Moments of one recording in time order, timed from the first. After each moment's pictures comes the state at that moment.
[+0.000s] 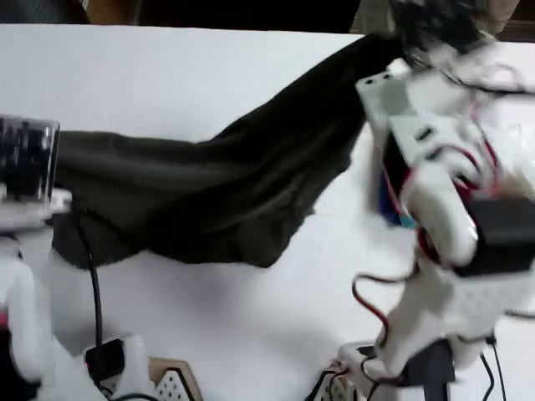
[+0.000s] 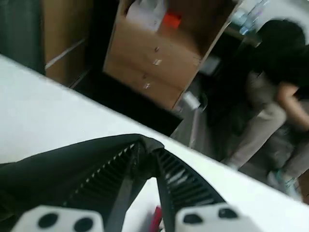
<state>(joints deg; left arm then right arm) -29.7 -54.9 -3.3 83.1 -29.1 -8.6 -16.4 -49.1 88.0 22.8</state>
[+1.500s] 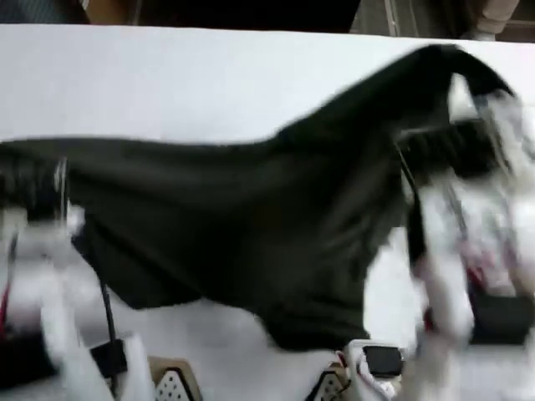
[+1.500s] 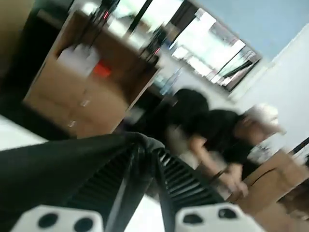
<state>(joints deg) -27.2 -63.1 26.3 63.8 -24.1 -2.1 -42.3 -0.9 57.1 37.0</state>
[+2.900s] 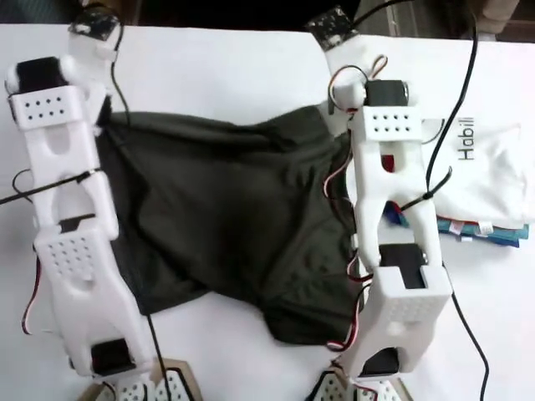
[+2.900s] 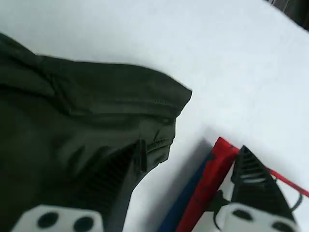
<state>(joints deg) -21.9 42.3 -65.5 101.3 -26.2 -7.6 20.0 -24.7 73.6 28.0</state>
